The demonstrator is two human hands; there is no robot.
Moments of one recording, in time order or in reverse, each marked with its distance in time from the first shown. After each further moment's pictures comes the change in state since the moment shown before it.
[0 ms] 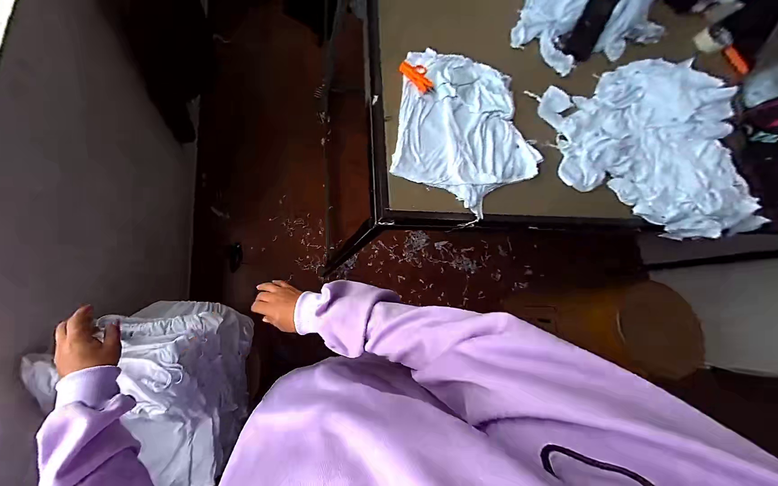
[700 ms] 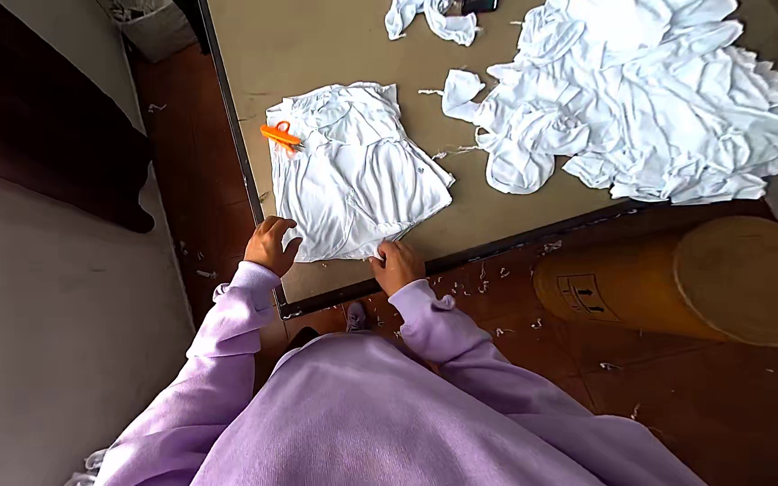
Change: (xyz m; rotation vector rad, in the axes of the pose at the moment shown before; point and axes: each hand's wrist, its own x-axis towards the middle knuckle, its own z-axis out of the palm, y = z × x) left_hand 0.084 0.572 0.229 -0.031 -0.466 0.888; right_hand -0.276 0.310 -0.112 0.339 0.900 0.978
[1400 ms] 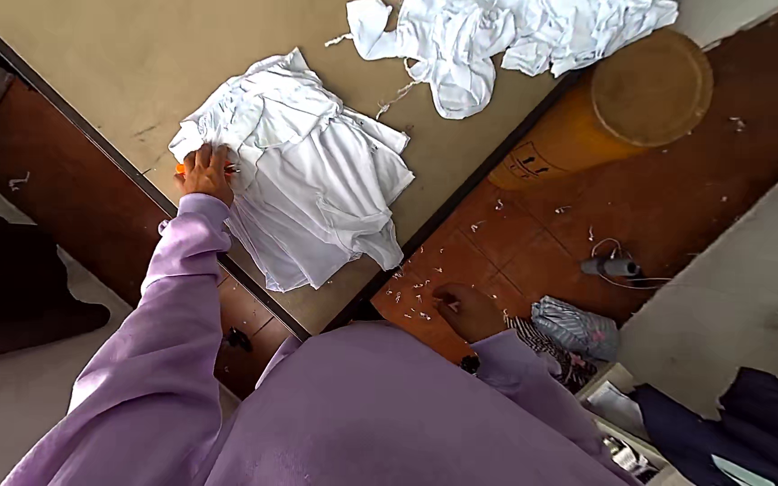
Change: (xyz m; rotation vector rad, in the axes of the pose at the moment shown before) left_hand 0.235 -0.065 -0.010 0.401 -0.277 0.080; right_hand -0.125 0.016 0.005 0.218 -0.077 0.598
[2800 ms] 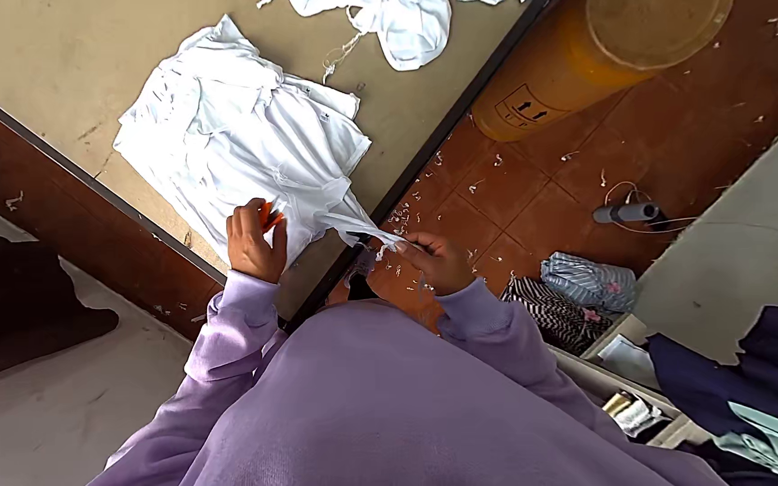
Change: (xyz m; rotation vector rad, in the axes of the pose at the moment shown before) left_hand -0.157 0.123 0.051 -0.379 0.324 0.322; right_hand 0.013 -0.010 -0.003 0.827 0.192 -0.235
